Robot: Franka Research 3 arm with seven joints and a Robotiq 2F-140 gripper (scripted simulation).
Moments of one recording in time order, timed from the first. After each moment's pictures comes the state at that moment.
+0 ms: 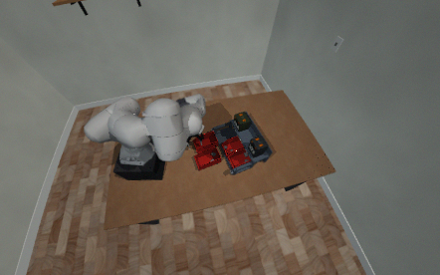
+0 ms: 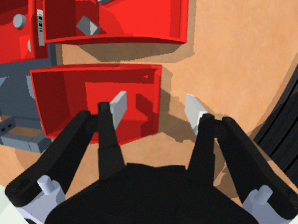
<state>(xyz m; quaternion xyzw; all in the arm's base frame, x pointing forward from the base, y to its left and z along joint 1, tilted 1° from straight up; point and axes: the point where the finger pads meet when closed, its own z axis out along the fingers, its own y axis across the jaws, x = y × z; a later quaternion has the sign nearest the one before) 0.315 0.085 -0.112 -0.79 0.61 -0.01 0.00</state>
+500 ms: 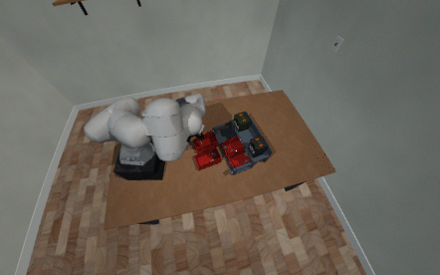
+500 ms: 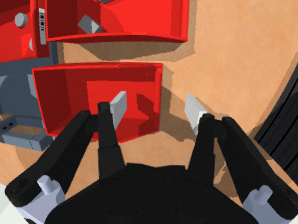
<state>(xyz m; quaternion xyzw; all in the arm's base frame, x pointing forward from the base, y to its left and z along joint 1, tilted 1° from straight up) 0.316 0.088 -0.109 -0.79 0.61 -0.01 0.01</state>
